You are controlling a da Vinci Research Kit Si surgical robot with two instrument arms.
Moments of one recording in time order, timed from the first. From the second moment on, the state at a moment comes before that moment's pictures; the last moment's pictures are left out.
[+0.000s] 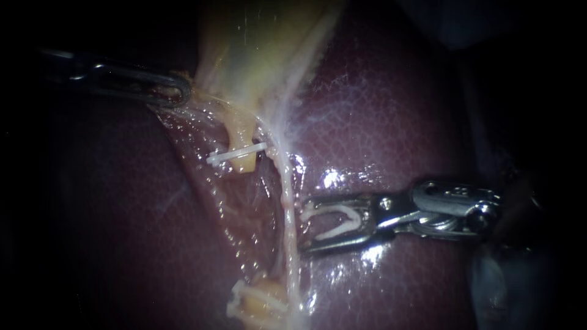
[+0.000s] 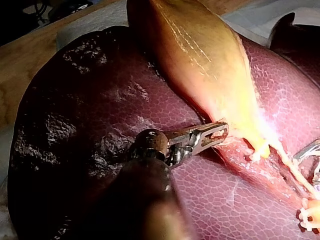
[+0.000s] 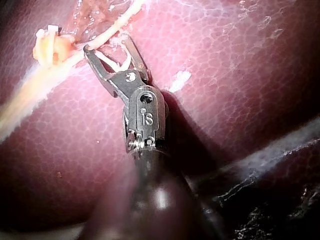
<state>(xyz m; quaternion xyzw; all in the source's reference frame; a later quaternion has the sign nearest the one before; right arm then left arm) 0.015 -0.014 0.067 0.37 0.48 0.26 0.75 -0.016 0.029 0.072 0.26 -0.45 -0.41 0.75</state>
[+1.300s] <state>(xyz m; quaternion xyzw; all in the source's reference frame) 0.019 -0.016 0.060 0.48 0.55 0.26 0.63 -0.016 0.029 0.072 0.26 -0.45 -0.41 0.75</state>
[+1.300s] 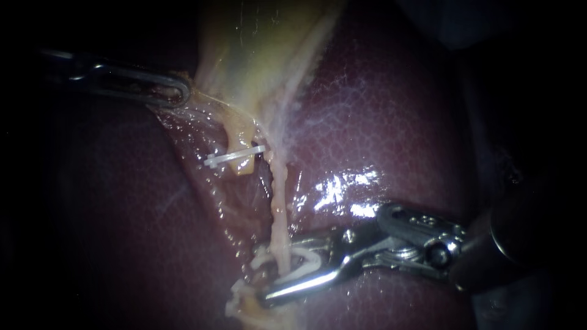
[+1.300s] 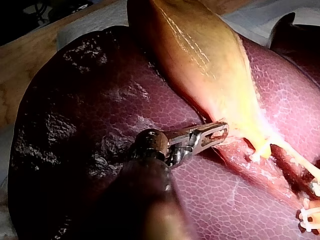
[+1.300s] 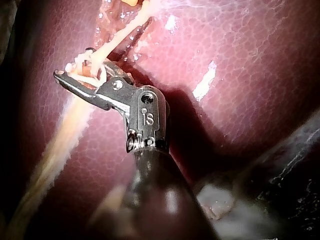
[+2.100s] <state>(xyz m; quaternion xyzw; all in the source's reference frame) 0.019 -0.016 0.060 0.50 0.55 0.23 0.63 -0.016 0.029 0.072 0.26 -0.45 -0.41 0.75</state>
